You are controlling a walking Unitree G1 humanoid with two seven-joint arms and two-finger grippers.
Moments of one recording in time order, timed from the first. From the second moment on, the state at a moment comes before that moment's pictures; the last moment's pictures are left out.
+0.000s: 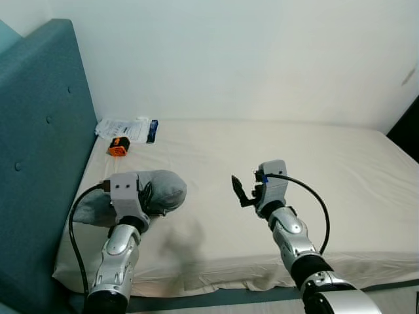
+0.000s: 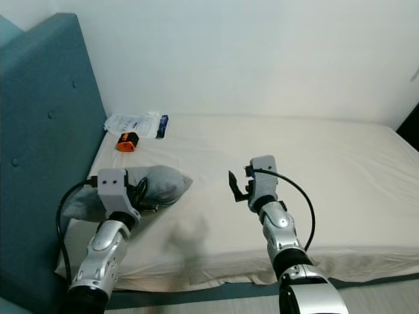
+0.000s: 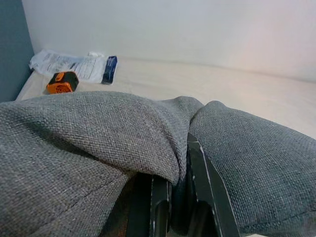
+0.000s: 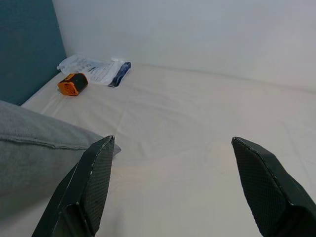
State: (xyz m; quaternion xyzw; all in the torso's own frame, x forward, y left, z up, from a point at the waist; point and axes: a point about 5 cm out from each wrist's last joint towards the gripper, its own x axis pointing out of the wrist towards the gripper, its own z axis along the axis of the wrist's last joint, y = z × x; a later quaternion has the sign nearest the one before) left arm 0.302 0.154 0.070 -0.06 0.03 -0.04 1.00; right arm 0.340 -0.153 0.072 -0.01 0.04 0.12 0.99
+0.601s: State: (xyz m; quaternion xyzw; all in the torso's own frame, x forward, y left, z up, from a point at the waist) left arm 0.301 0.154 0.068 -0.06 0.03 -0.04 1.00; right arm 0.340 -0.151 0.071 -0.01 0.04 0.12 0.99
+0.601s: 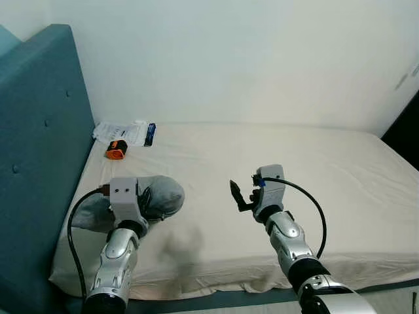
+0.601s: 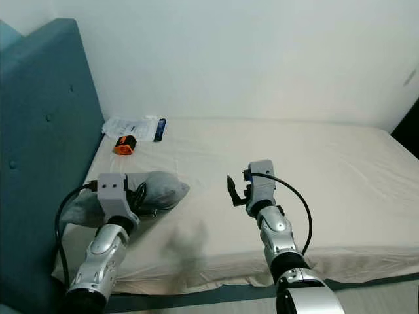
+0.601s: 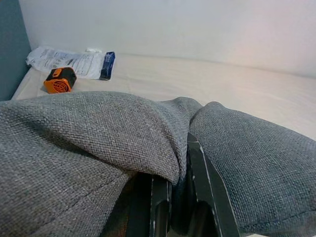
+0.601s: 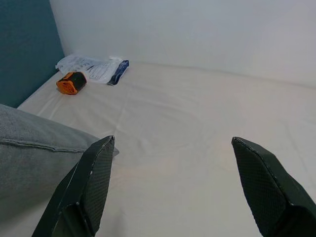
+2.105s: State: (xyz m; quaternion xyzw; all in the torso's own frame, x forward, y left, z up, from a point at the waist) left arm 0.298 0.149 0.067 -0.03 0.04 -0.05 1.00; right arm 0.332 -0.150 0.059 -0.01 0.06 0.12 0.99
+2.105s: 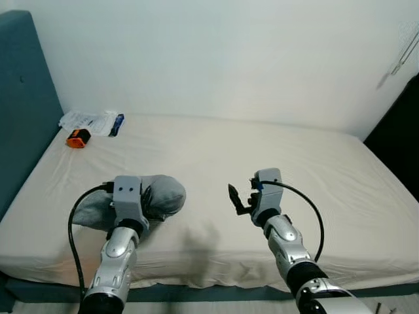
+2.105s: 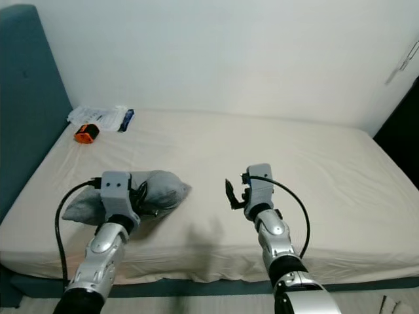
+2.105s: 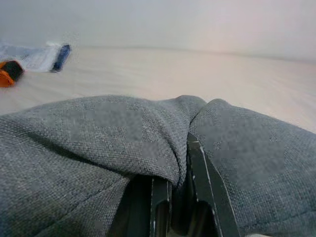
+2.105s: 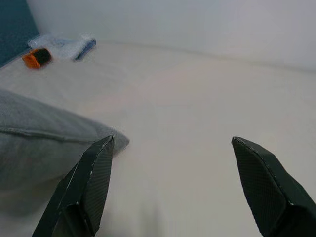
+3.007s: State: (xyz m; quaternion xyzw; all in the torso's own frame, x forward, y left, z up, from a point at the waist) left arm 0.301 0.146 0.061 -0.01 0.08 -0.08 0.99; right arm 0.331 -0.147 0.058 0.00 0.06 0.11 0.99
